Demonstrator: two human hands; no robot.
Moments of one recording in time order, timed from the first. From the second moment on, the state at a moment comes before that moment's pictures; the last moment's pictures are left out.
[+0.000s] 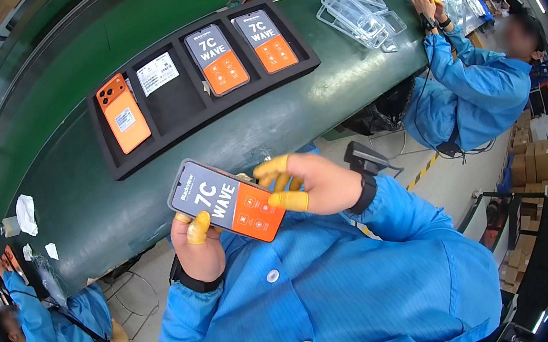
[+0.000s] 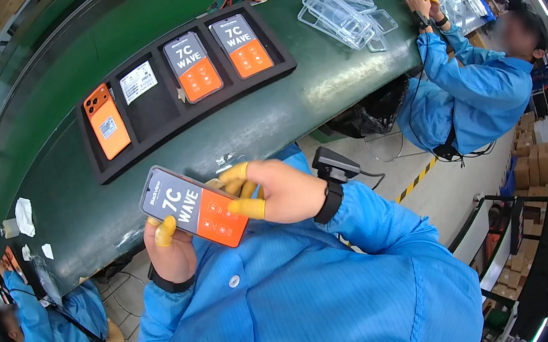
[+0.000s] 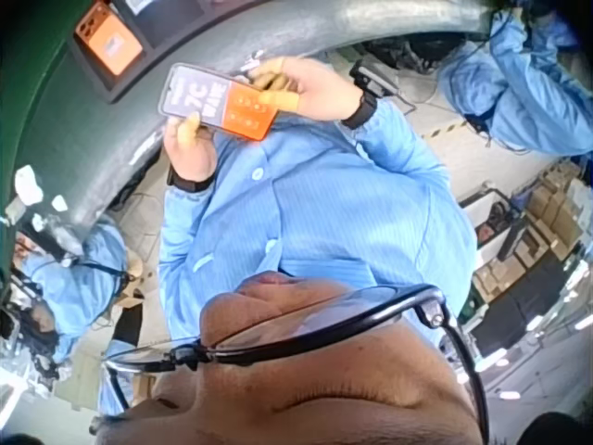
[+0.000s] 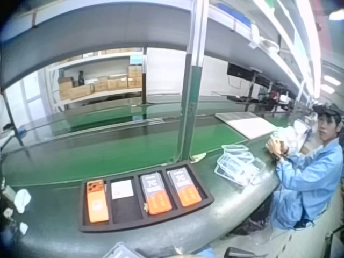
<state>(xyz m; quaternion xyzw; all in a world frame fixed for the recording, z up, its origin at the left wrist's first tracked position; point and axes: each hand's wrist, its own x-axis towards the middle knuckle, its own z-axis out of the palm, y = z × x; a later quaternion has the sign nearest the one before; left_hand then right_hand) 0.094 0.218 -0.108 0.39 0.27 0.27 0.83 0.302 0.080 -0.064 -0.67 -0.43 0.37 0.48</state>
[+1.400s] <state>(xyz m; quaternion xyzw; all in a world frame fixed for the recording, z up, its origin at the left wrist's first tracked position) 0.100 0.237 -0.104 0.29 0.21 0.15 0.92 0.293 0.081 -0.106 -0.45 -0.27 0.63 0.57</state>
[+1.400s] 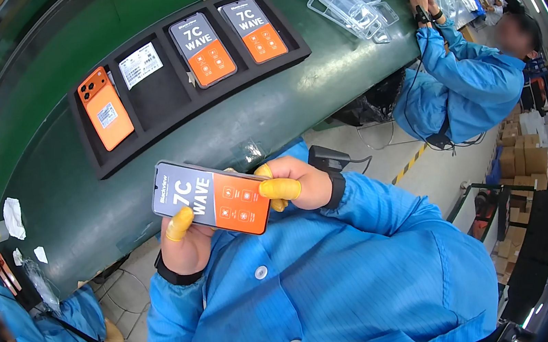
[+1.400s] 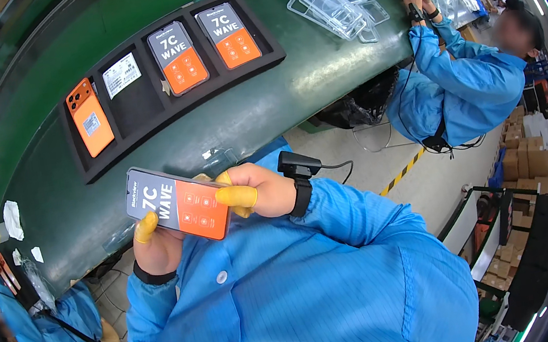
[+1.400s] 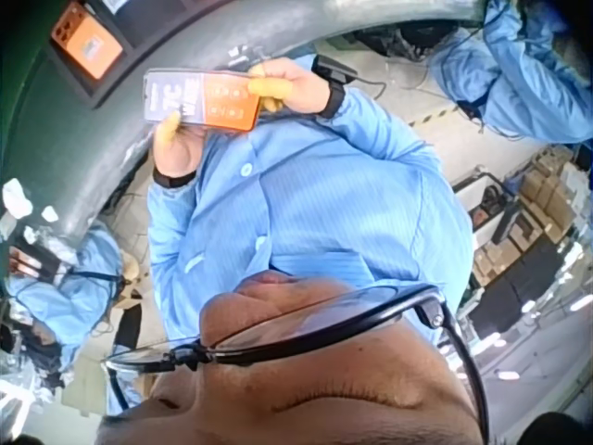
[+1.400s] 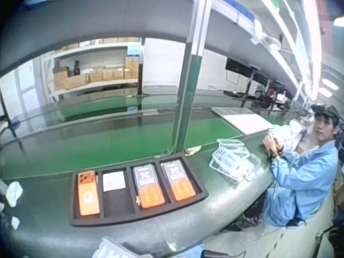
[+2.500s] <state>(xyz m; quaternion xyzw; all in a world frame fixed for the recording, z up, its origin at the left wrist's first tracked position) 0.091 0.223 -0.127 0.54 0.24 0.13 0.80 0.292 0.082 -0.102 -0.53 -0.23 0.65 0.50</state>
